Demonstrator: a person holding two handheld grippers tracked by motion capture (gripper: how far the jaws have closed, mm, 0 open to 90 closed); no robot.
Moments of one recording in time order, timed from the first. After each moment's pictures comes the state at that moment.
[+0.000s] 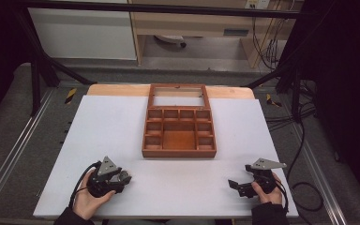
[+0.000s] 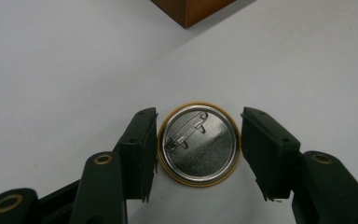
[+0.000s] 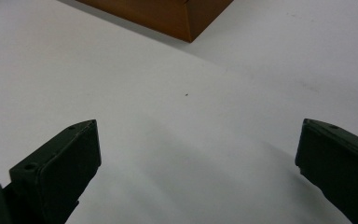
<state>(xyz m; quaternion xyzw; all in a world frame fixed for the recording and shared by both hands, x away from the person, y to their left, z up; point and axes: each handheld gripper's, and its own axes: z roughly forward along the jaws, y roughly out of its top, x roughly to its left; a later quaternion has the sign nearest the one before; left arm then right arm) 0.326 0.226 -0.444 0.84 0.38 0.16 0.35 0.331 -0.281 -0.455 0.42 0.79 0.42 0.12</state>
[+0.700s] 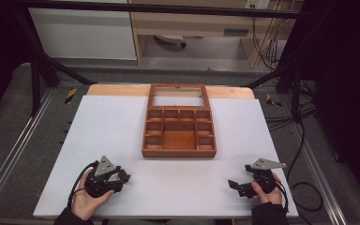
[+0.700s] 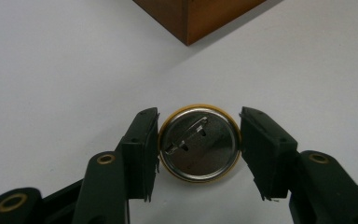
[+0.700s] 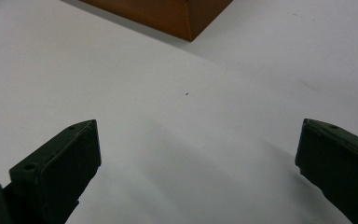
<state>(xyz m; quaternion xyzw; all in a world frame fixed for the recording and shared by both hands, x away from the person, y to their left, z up) 0.322 0.229 -0.435 0.83 0.38 0.18 0.36 0.331 -0.281 -0.456 0.42 0.79 0.42 0.12</state>
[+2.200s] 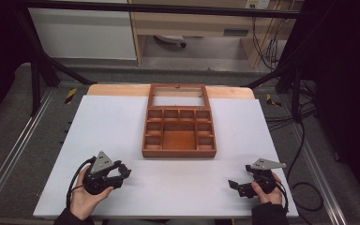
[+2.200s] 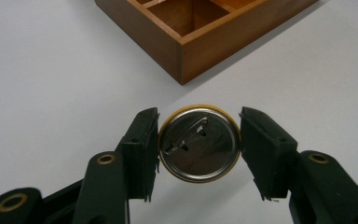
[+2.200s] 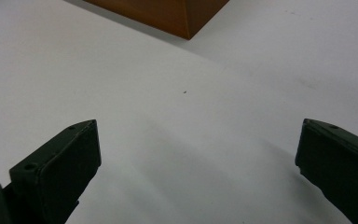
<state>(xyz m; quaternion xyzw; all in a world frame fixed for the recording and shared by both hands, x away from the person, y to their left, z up) 0.320 0.223 -0.408 0.82 0.38 0.19 0.39 0.331 -0.281 -0.455 0.42 0.80 0.41 0.13</state>
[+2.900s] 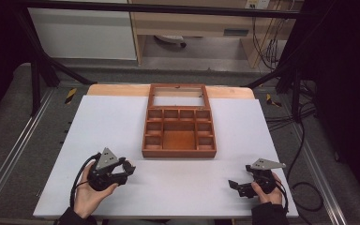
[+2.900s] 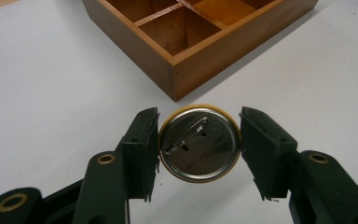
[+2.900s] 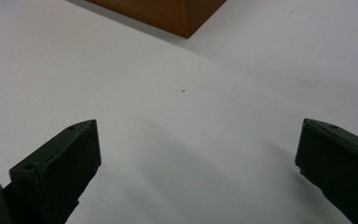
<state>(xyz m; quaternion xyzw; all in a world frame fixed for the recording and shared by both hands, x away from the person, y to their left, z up) 0.327 0.211 -0.400 0.82 0.37 0.19 0.39 0.331 -0.281 -0.456 0.43 0.80 0.41 0.13</state>
